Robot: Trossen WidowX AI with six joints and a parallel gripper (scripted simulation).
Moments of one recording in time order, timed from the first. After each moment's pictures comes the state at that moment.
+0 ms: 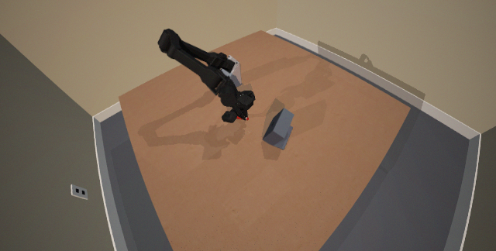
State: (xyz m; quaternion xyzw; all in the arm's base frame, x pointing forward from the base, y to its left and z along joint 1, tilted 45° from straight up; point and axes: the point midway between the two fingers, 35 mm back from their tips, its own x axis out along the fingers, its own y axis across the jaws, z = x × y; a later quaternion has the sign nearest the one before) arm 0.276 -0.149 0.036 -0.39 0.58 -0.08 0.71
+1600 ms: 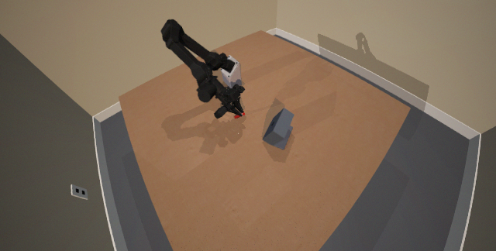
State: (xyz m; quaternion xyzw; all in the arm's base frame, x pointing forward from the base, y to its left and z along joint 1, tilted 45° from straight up) arm 0.249 -0.144 0.054 -0.40 0.43 0.00 0.81
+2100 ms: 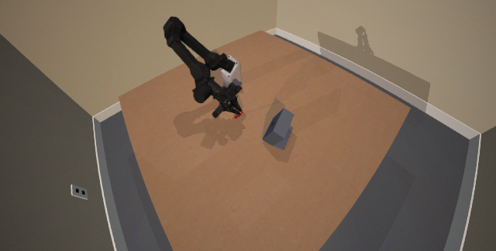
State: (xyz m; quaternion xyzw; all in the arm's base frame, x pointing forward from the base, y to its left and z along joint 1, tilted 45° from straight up) arm 0.240 -0.145 0.058 -0.40 0.37 0.03 0.84
